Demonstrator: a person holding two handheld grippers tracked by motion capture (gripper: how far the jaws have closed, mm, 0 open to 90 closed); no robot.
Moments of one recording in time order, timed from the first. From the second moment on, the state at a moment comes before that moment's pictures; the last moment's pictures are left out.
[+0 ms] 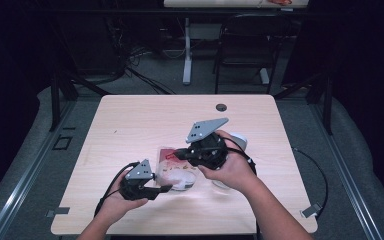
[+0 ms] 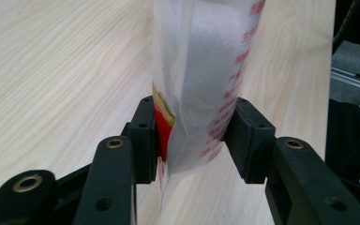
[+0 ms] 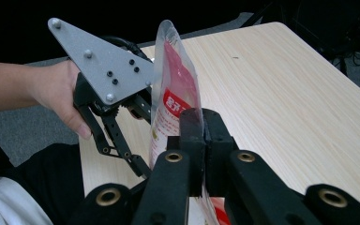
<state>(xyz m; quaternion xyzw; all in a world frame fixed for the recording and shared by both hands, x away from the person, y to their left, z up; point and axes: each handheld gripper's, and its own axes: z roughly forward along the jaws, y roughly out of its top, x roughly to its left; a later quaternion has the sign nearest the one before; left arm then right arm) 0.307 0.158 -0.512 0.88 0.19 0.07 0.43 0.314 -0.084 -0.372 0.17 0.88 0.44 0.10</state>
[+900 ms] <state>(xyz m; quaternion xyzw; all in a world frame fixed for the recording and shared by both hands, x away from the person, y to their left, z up) 0.309 0.156 -0.508 0.90 0.21 0.08 0.39 0.325 -0.110 -0.393 0.21 0.86 0.44 0.11</state>
